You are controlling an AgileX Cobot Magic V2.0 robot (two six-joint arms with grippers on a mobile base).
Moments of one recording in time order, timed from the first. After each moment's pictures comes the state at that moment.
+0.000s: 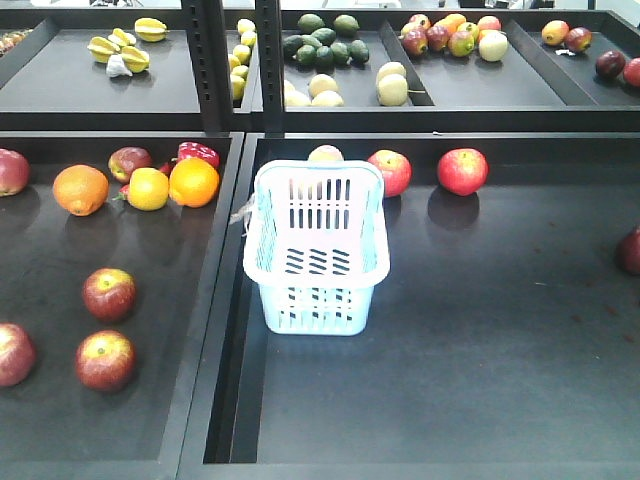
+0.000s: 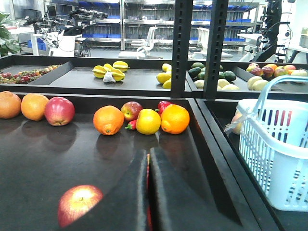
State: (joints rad) left arm 0.04 -0.01 0.02 0.04 0.10 -0.11; right arm 0.01 -0.01 0.03 -0.07 0.06 0.18
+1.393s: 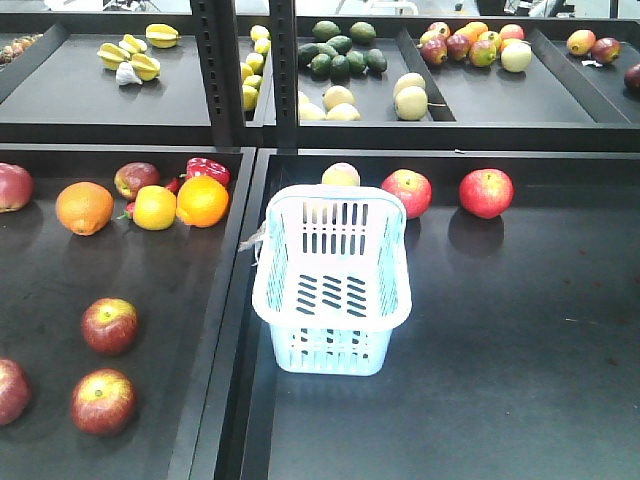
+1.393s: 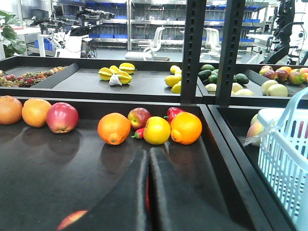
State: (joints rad) left arm 0.04 -0.01 0.02 0.04 0.10 -0.11; right arm 0.01 -0.01 0.03 -0.07 0.06 0.18
